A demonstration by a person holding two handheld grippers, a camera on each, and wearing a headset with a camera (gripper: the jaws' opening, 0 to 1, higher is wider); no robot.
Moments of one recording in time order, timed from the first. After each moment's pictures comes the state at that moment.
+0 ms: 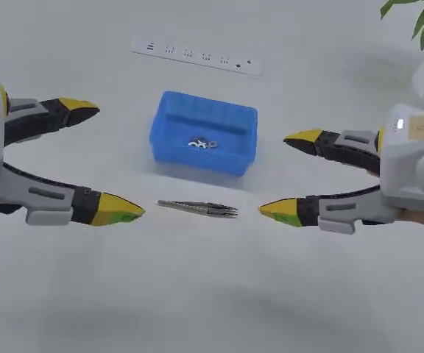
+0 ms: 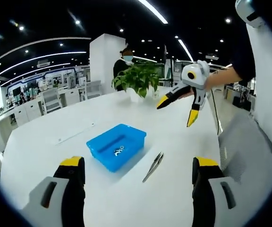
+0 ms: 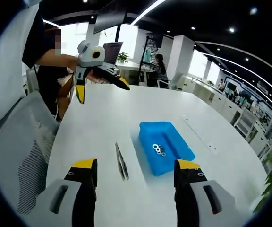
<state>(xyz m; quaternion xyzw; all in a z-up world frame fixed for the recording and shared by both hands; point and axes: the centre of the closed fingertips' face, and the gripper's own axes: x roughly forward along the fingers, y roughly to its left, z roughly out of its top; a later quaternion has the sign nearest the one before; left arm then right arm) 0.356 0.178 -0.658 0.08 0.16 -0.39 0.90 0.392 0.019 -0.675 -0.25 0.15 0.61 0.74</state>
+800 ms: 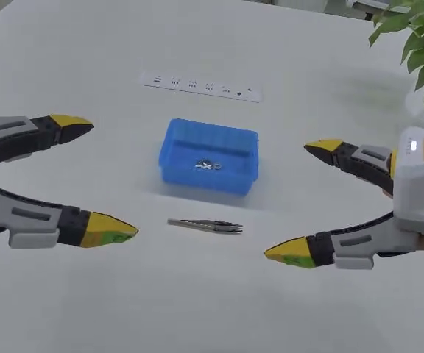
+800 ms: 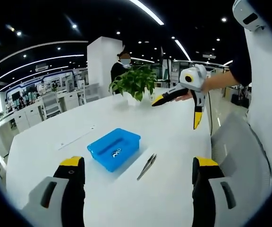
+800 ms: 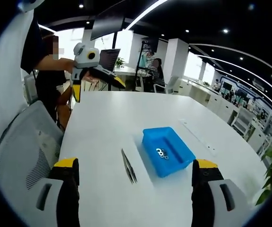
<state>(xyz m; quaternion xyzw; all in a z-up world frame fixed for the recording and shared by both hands) 0.331 0.181 -0.636 0.10 0.16 -0.40 0.90 0.371 0.019 -0.657 -0.23 0.14 0.60 0.75</state>
